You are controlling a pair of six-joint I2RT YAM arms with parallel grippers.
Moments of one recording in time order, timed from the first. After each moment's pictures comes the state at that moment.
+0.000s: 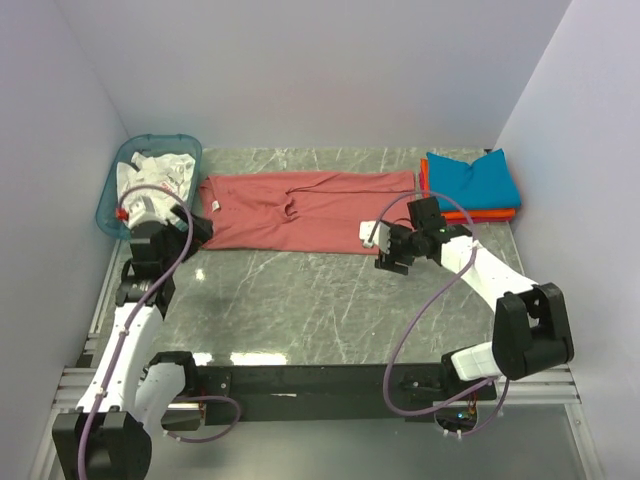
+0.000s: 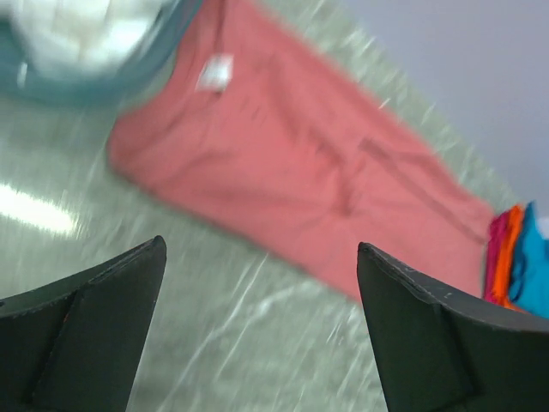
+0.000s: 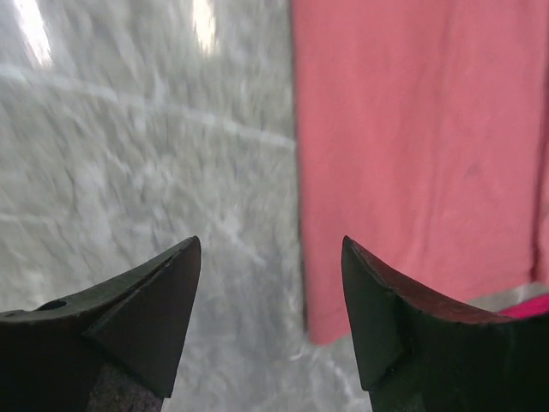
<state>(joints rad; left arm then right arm) 0.03 0.84 0.63 -0.15 -0.01 -0.69 0.27 1.38 0.90 -0.50 -0.51 -1.12</state>
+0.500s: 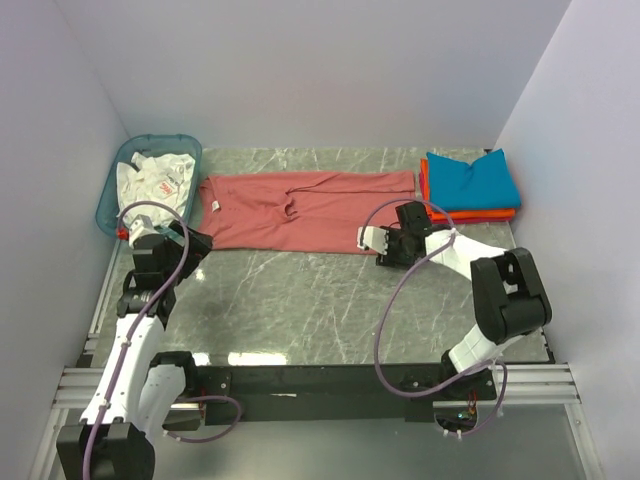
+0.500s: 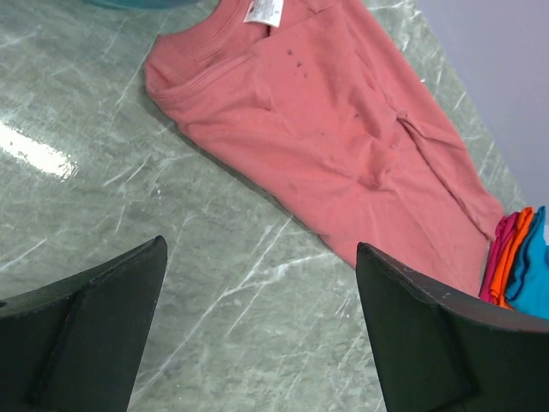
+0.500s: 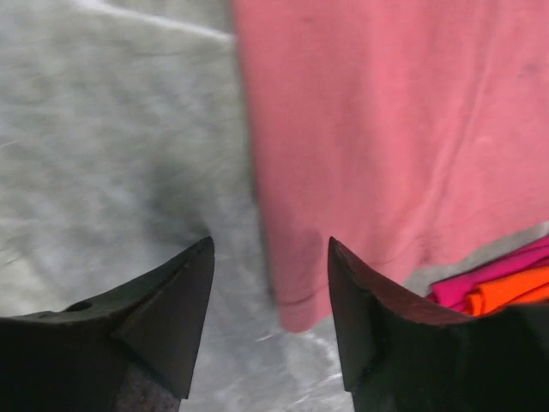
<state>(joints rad) 0.05 0.77 0.53 -0.26 0.00 -0.81 0.28 1.60 0.86 -0.35 -0.16 -1.17</state>
